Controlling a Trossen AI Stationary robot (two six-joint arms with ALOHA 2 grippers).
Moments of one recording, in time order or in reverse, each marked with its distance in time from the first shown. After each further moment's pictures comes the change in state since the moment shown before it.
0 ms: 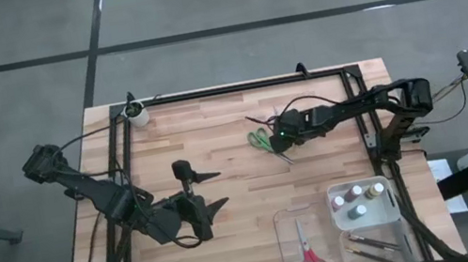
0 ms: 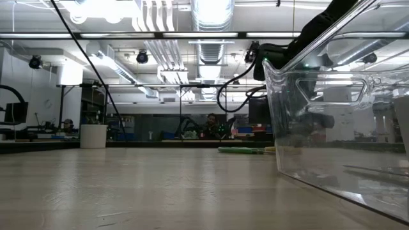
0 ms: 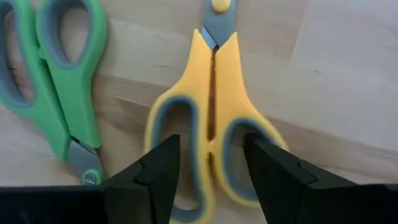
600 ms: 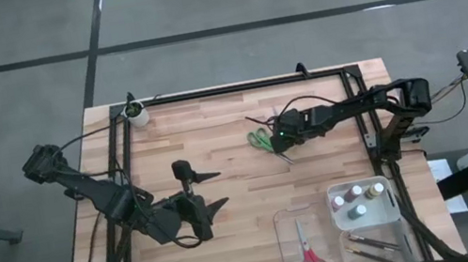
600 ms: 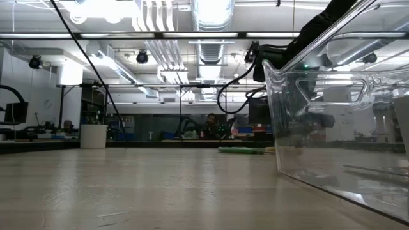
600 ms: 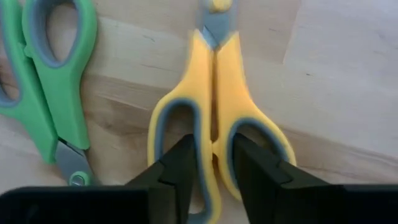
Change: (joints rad) left arm 0.000 0.000 0.000 0.000 0.000 0.000; right arm 0.001 0.017 0.009 -0.016 0.002 -0.017
